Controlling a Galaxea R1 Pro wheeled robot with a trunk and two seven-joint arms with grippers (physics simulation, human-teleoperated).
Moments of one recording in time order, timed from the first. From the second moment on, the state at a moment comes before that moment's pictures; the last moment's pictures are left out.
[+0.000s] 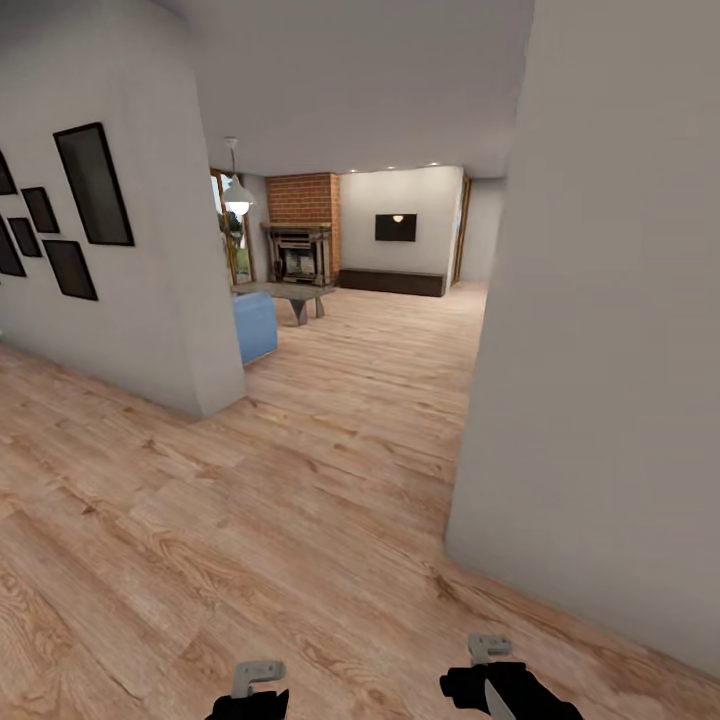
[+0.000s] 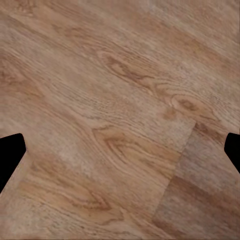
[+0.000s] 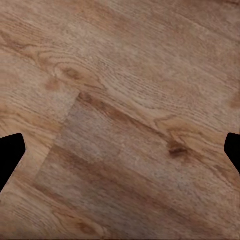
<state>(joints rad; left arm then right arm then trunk) -0.41 -0.05 -0.16 -0.22 0.23 -0.06 0.00 -0.49 0.04 -0.03 -0.29 0.02 0.30 0.03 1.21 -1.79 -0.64</state>
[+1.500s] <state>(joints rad) -0.41 -0.05 -0.16 -0.22 0.23 -0.06 0.00 -0.49 0.04 -0.03 -0.29 0.02 0.30 0.03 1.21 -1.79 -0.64</state>
